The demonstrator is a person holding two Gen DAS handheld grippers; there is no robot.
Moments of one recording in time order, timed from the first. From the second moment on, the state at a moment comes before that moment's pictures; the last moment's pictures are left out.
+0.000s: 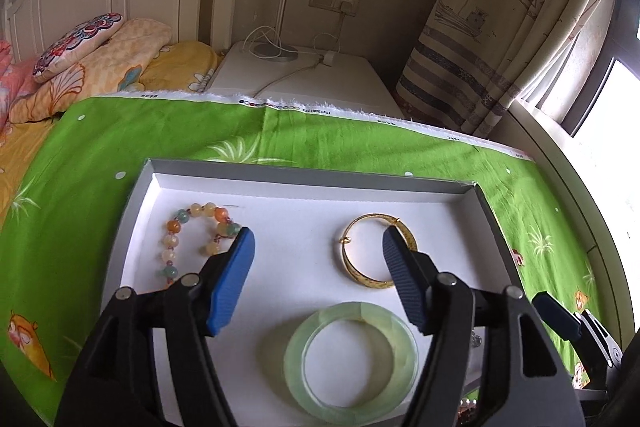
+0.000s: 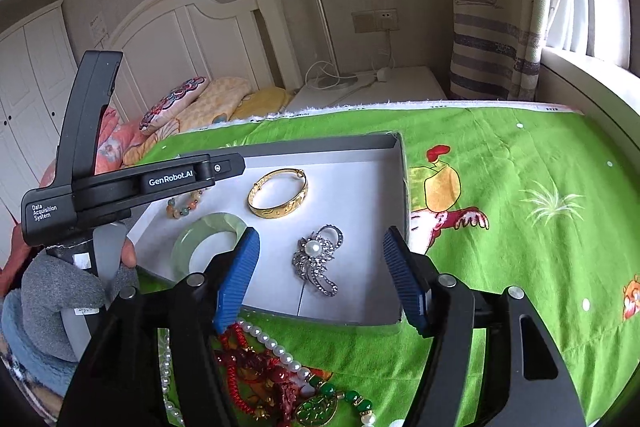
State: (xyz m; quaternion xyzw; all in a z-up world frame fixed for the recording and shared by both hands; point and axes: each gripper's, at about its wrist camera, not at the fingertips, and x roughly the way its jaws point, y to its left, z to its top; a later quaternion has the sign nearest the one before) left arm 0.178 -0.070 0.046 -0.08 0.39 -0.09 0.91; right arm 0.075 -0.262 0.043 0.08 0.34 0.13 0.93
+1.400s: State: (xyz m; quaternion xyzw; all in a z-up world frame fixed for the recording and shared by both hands) left arm 0.004 -0.006 0.033 -0.07 0.36 -0.10 0.92; right arm -0.004 -0.228 0.026 -0.02 0.39 0.14 0.91
